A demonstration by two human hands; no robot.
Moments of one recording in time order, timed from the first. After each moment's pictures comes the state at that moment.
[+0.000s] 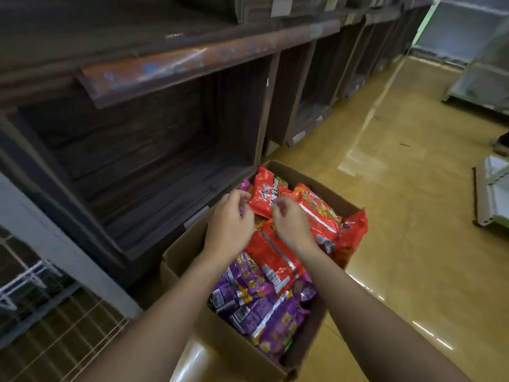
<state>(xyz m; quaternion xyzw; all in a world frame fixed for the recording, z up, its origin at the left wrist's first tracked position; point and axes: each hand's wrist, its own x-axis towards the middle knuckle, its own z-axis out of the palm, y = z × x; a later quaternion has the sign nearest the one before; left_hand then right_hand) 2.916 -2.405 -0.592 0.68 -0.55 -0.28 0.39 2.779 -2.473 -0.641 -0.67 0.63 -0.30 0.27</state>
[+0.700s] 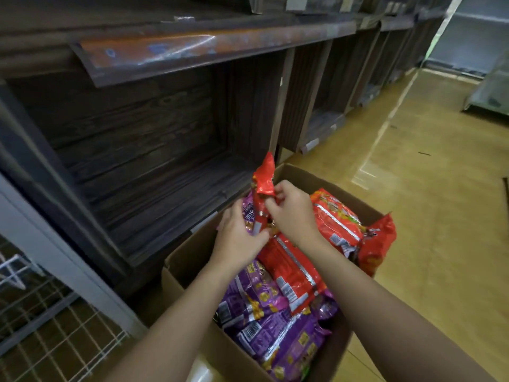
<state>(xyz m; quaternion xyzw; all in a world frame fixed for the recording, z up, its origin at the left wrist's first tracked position) 2.921 -2.413 -0.644 0.68 -0.53 -0.33 0.38 2.805 -2.498 -0.653 -0.74 0.52 -0.38 0.18</state>
